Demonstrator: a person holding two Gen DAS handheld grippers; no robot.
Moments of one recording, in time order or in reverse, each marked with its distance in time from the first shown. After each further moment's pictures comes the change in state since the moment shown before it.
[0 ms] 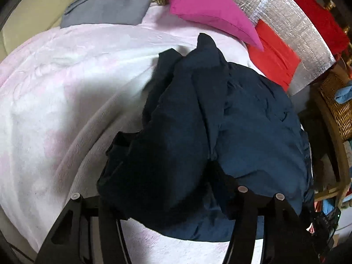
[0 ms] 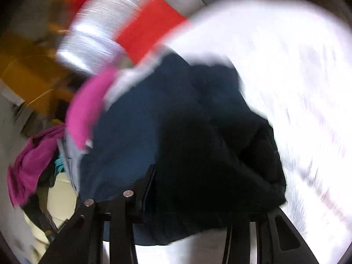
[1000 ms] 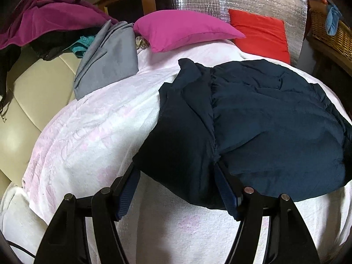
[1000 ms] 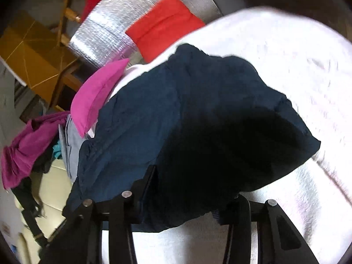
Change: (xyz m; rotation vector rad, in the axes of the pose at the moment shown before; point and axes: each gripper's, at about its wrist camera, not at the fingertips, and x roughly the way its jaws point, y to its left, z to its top) left arm -0.041 -0.034 -0.038 0.406 -0.192 0.297; right arm -0.012 0.047 -0.033 -0.261 -0.098 -0.082
